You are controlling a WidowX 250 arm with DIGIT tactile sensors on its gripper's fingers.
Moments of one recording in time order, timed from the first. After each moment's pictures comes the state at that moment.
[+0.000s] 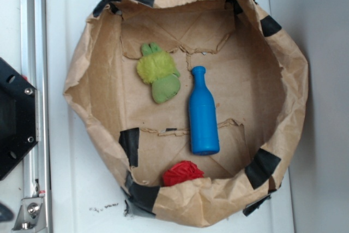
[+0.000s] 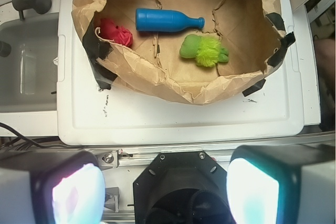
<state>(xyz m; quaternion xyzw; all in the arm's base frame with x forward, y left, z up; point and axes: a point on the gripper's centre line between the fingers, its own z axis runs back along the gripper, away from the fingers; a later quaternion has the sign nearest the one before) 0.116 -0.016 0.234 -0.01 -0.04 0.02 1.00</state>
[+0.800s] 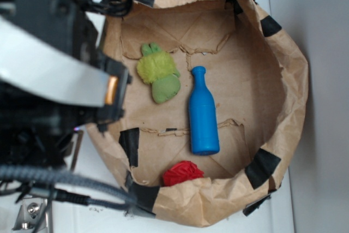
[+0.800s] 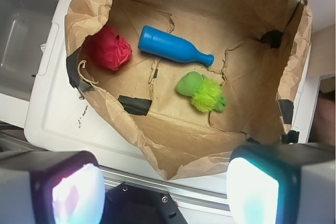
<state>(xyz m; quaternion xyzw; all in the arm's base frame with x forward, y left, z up) 0.180 -0.006 0.220 0.02 -0.02 -0.13 0.99</state>
